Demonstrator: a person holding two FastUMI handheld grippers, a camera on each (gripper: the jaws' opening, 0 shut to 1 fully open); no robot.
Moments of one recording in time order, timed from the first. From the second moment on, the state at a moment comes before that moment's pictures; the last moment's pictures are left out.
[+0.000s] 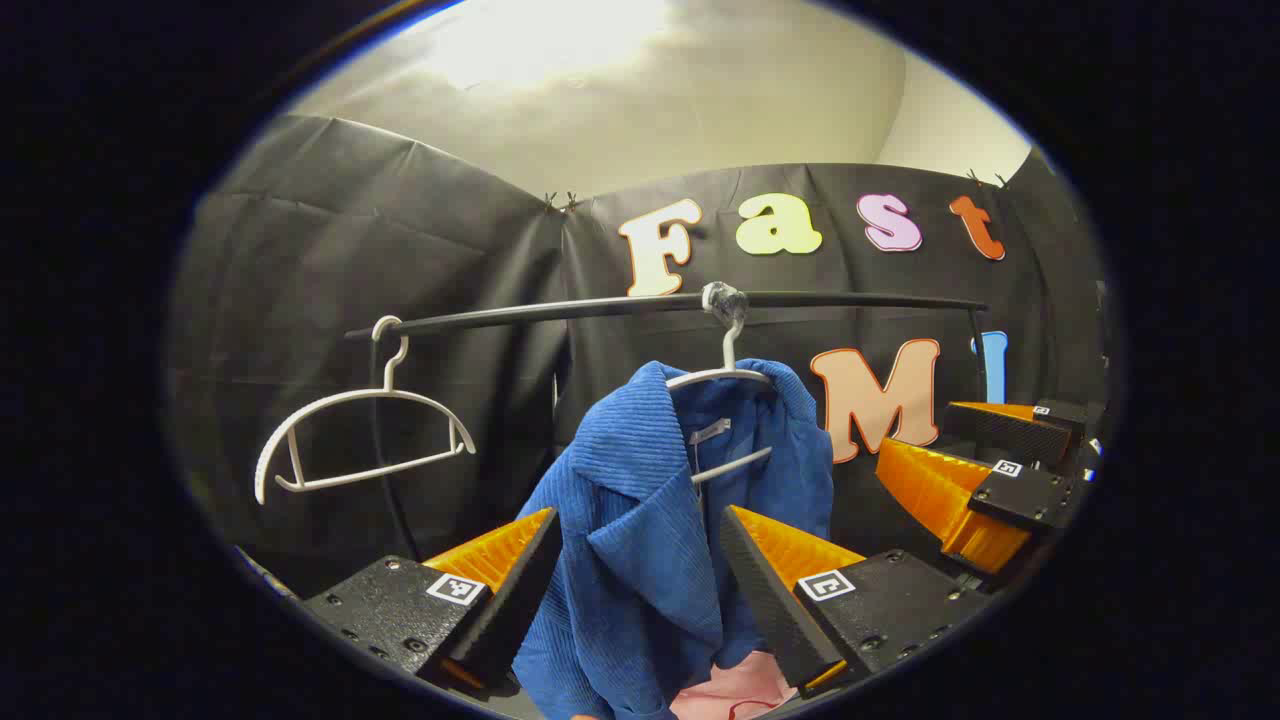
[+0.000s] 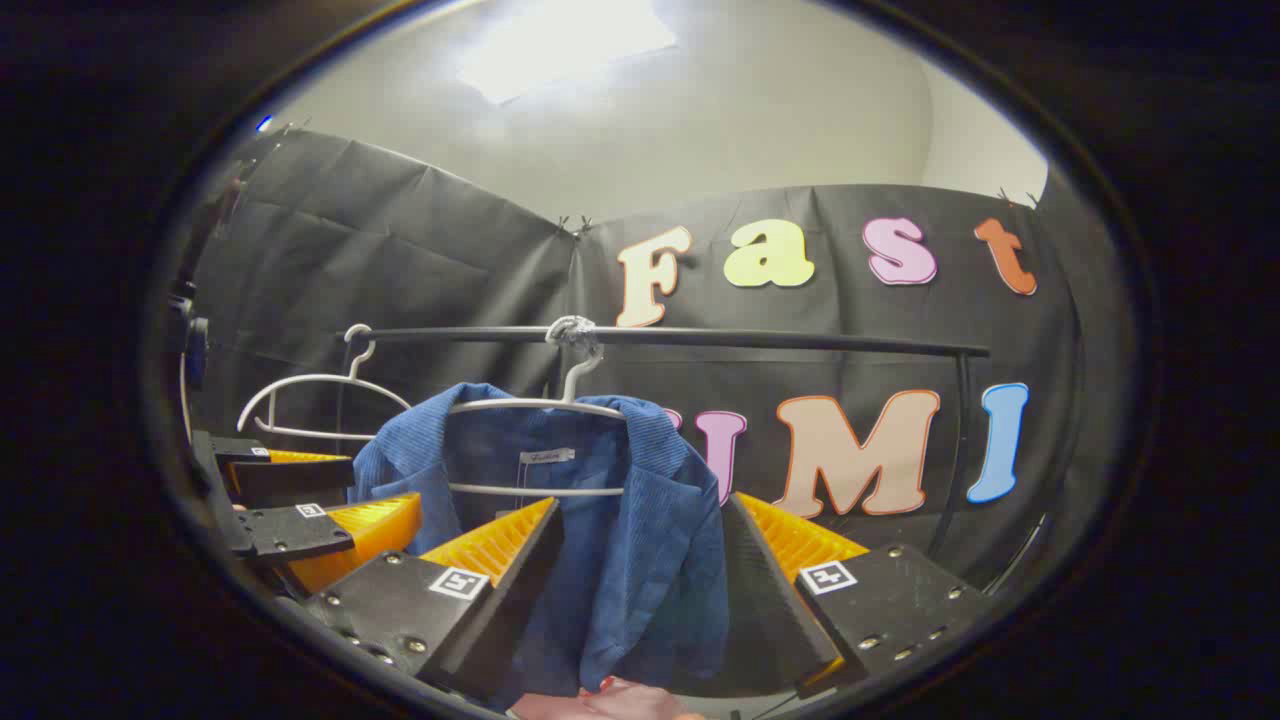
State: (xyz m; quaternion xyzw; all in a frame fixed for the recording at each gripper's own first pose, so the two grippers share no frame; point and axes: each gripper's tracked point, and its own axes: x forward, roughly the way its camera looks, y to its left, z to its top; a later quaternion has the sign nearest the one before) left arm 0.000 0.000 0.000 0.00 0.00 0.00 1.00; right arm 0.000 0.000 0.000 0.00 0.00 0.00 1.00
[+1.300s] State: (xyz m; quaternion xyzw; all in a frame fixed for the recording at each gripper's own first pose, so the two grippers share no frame) left arm 0.010 -0.002 -0.033 0.03 0.03 0.00 1.00; right arm 0.027 -0.007 -0.014 0.01 0.03 -0.01 1.00
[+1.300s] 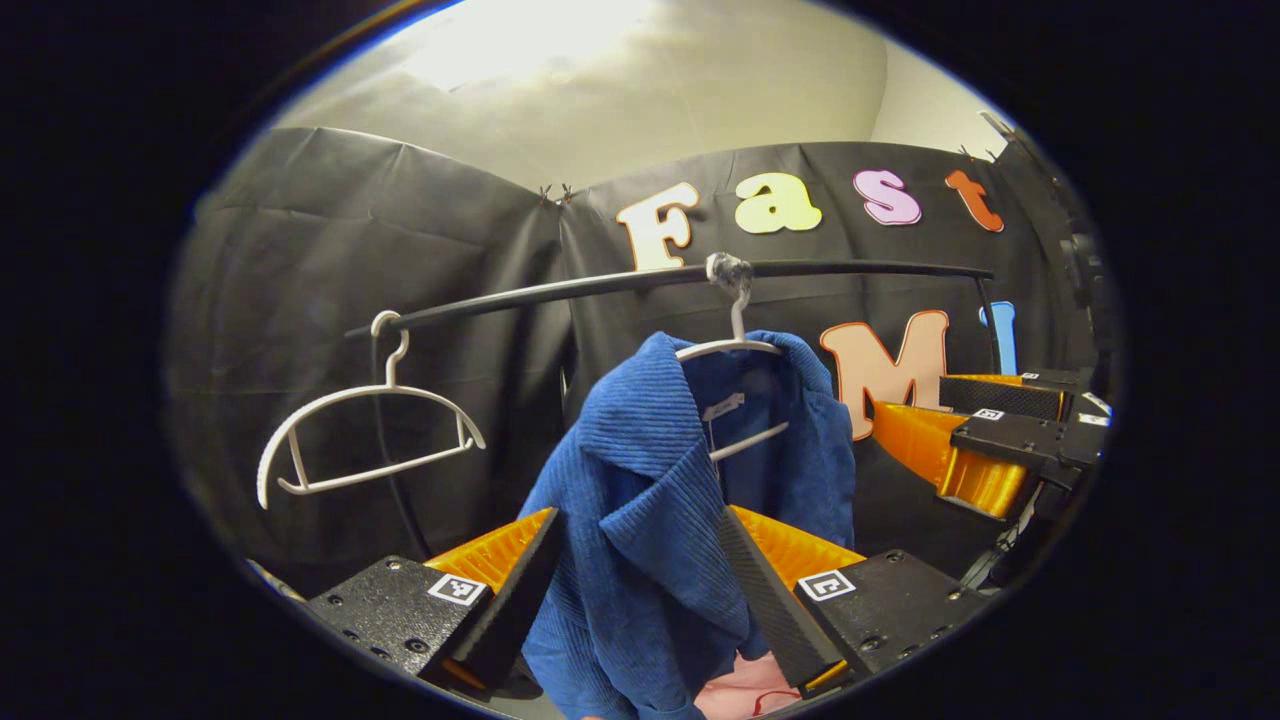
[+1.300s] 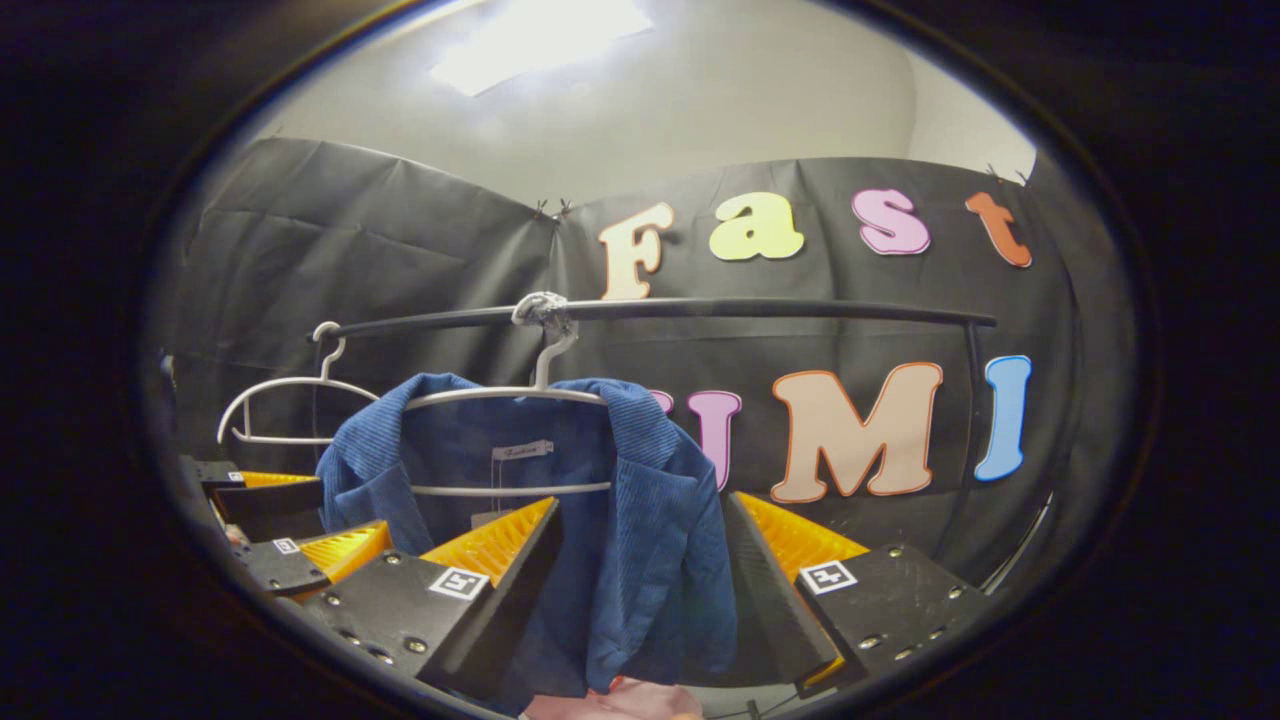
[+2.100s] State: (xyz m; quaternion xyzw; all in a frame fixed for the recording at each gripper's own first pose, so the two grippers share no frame) left arm 0.057 0.026 -0.068 0.03 0.06 0.07 1.00; right arm 0.053 -0.021 -0.023 0.00 0.03 0.01 1.00
